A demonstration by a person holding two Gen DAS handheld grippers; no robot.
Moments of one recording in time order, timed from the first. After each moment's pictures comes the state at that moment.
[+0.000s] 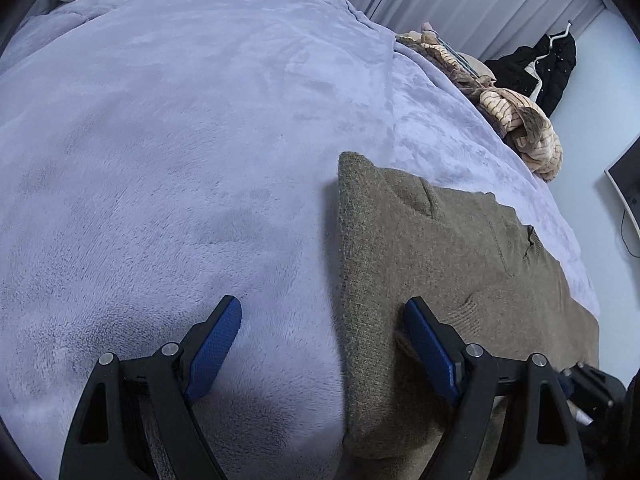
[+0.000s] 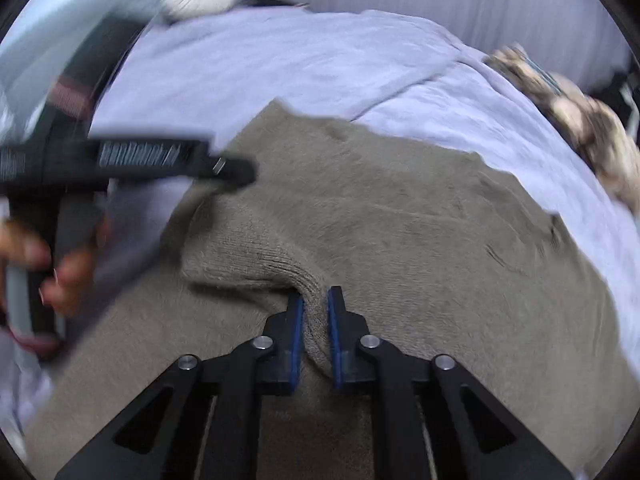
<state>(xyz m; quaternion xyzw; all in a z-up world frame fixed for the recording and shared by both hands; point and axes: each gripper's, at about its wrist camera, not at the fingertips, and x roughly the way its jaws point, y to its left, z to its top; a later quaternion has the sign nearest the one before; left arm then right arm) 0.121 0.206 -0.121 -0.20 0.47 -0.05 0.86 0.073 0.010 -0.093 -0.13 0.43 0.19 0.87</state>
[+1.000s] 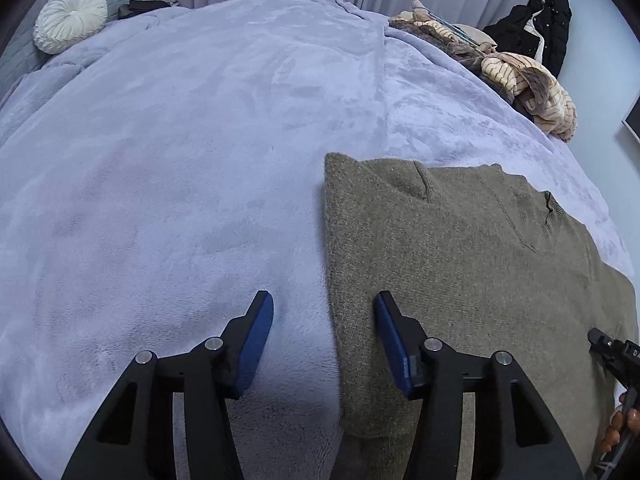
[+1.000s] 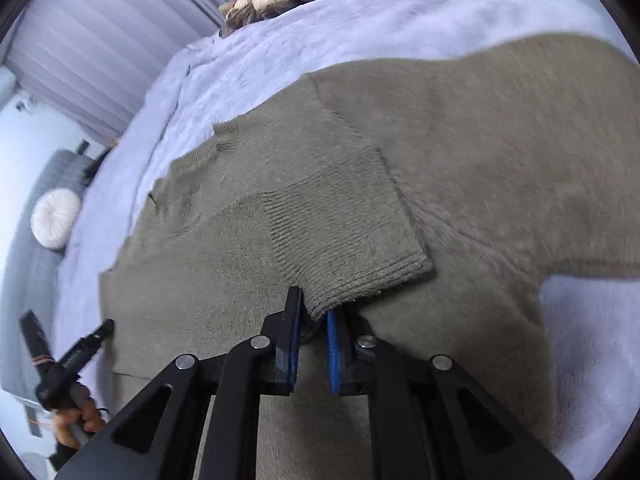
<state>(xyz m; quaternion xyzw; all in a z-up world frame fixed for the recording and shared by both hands) 0.117 0.187 -0.094 -0.10 0.48 -0.01 0.87 0.056 -0.239 -0.113 0.25 0.46 0.00 0.85</state>
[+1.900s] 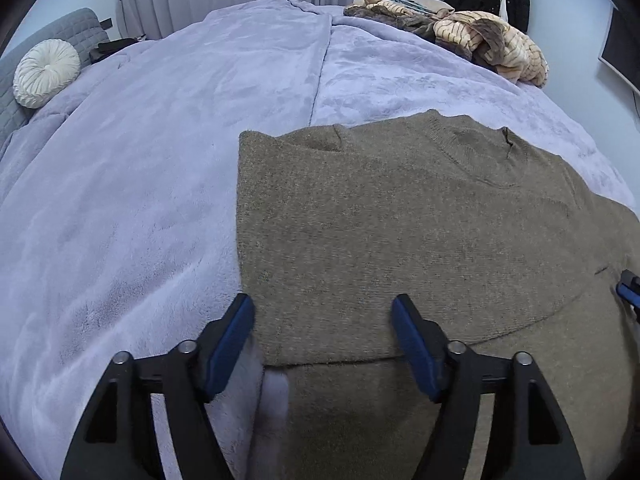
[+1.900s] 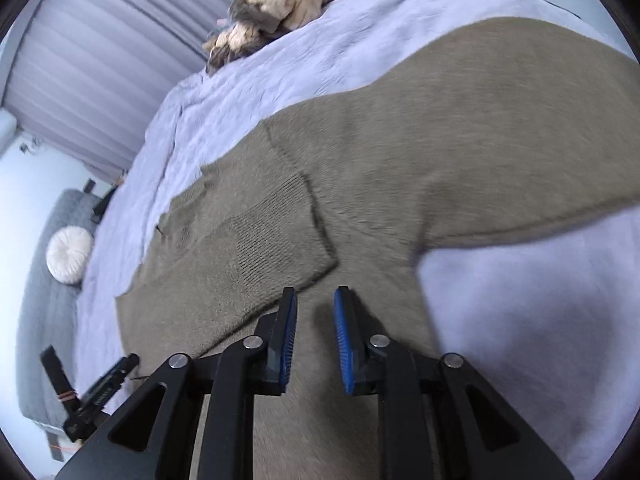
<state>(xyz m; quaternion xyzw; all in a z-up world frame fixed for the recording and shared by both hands) 0.077 0.122 -0.085 -0.02 0.48 -0.04 0.87 0.003 -0.296 -0.092 0.31 0.42 -0.02 0.85</state>
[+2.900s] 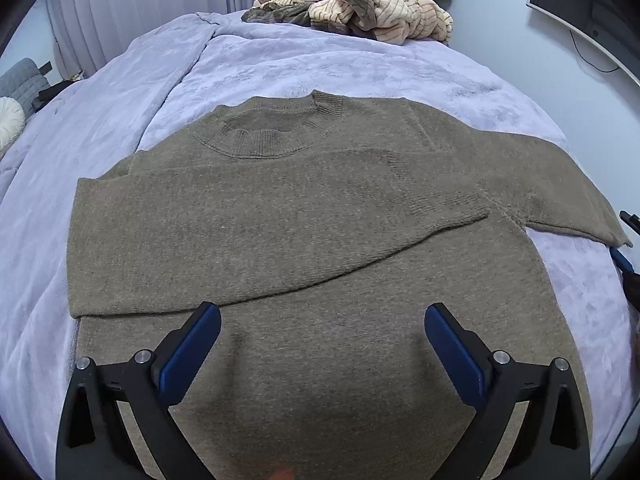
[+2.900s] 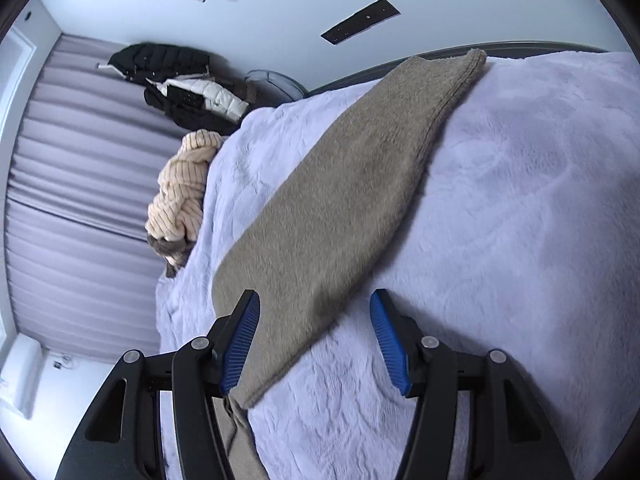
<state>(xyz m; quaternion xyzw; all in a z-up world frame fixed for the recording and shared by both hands) 0.029 -0.061 -0.063 0.04 0.49 -0.12 0.86 -0.123 -0.524 -0.081 0.54 0.22 -0.15 0.80</state>
